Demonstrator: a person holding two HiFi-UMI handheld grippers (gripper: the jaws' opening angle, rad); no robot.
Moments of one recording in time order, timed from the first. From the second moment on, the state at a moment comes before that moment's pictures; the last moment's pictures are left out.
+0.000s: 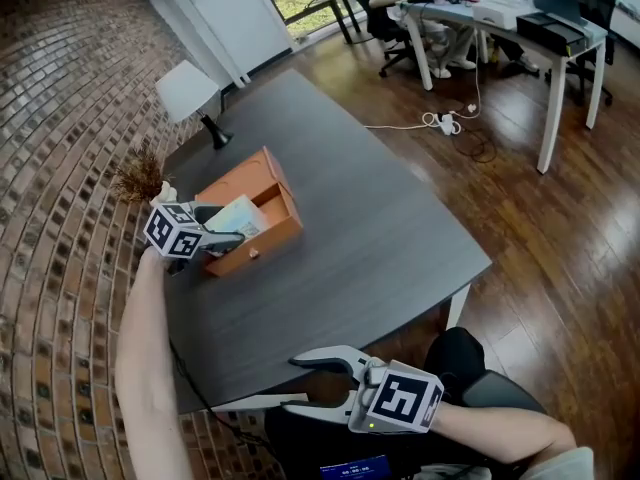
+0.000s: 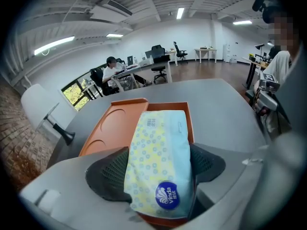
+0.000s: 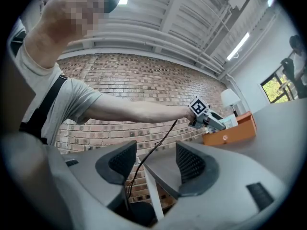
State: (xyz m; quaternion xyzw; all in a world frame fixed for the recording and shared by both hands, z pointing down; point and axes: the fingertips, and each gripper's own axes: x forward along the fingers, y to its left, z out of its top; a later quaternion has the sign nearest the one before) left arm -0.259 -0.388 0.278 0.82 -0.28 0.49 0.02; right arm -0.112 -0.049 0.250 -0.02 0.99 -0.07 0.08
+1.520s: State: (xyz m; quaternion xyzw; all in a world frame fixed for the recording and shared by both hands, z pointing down) left arm -0.240 0.017 0.216 0.81 -0.32 -0.48 0.11; right arm -0.107 -0.051 0.249 -0.04 0.99 -0.10 0.10
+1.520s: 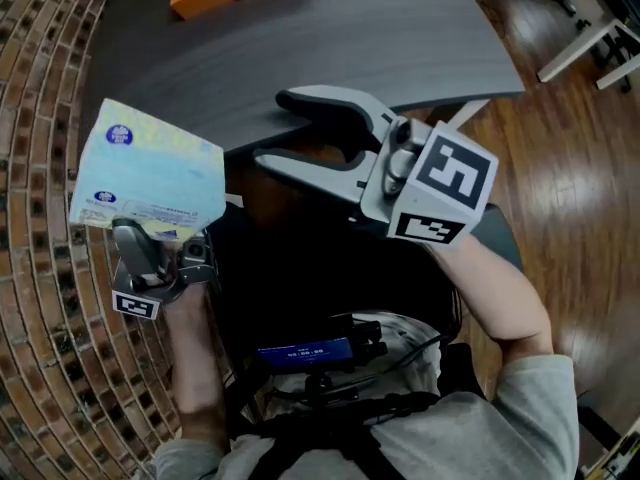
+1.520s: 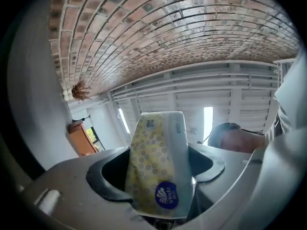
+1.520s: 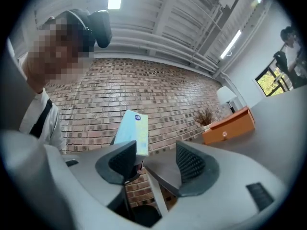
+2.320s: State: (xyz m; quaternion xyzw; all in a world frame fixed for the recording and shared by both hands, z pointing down) left arm -0.243 0.028 0.221 0.78 -0.29 -0.53 0.15; right arm -0.110 -0.054 0.254 -0.02 1.00 -0.07 0.06
